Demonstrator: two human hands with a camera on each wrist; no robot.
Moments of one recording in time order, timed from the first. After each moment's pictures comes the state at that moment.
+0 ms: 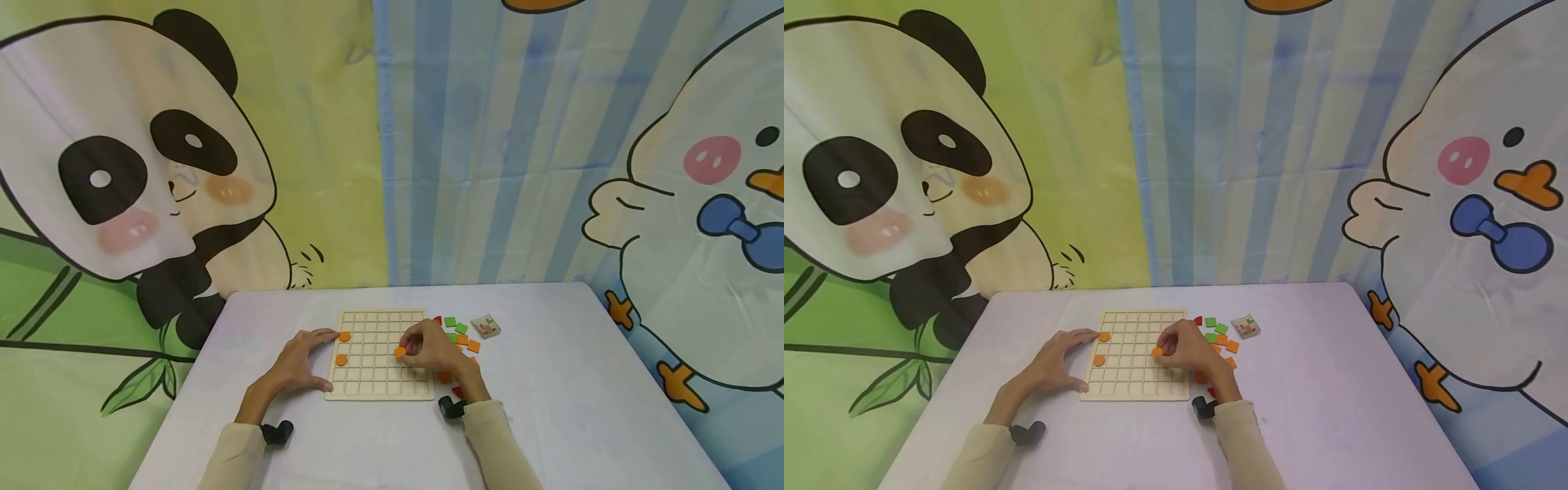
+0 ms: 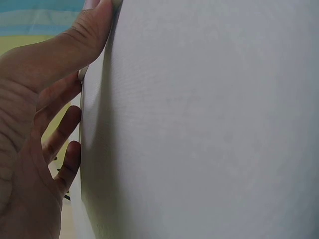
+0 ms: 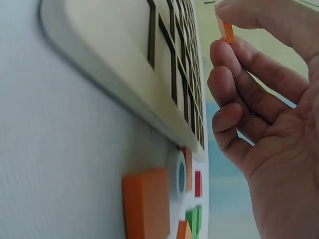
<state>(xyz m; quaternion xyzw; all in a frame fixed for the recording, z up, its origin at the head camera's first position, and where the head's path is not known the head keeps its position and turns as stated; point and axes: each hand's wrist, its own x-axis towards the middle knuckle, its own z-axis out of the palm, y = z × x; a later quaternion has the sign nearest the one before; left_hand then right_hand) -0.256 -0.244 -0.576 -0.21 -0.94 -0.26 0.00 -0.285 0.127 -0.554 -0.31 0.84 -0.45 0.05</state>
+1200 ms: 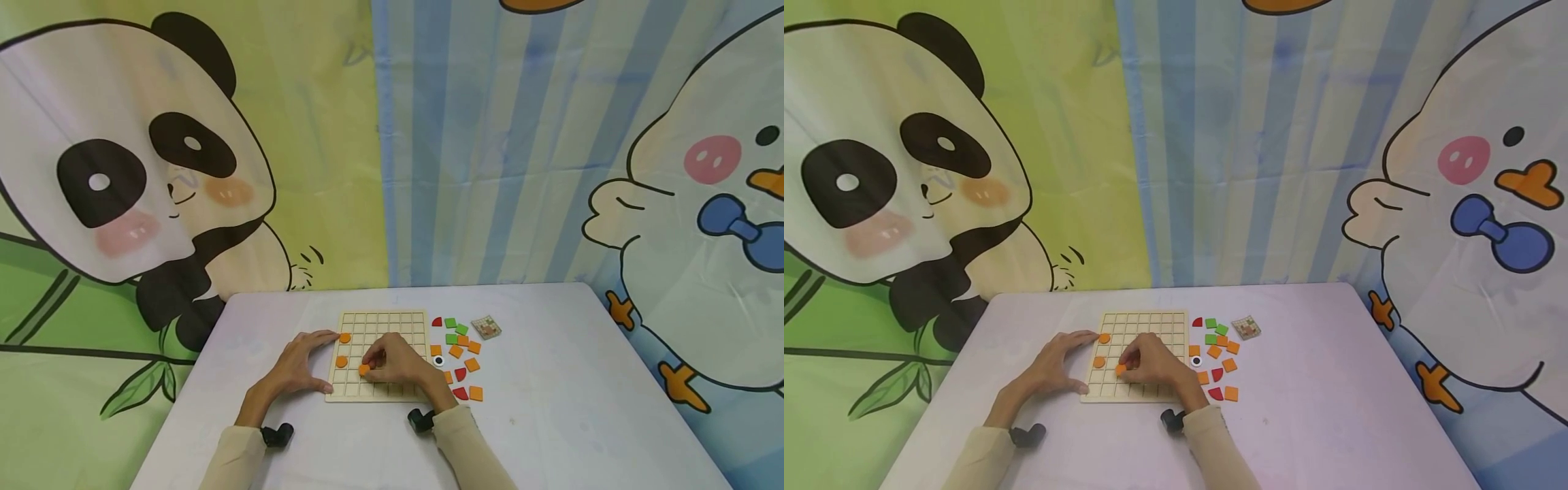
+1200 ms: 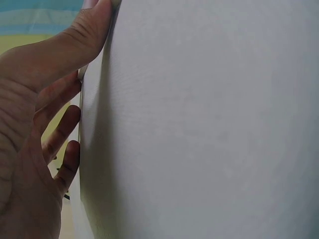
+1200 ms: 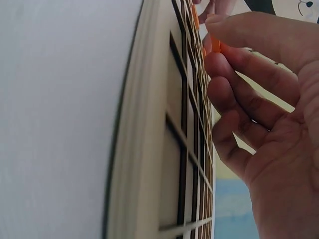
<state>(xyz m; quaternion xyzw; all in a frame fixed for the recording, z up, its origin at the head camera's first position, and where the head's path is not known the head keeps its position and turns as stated) -0.257 -0.242 -0.576 -0.21 -0.94 -0.27 -0.01 -0.273 0.054 -0.560 -0.35 0.83 -0.42 0.08</state>
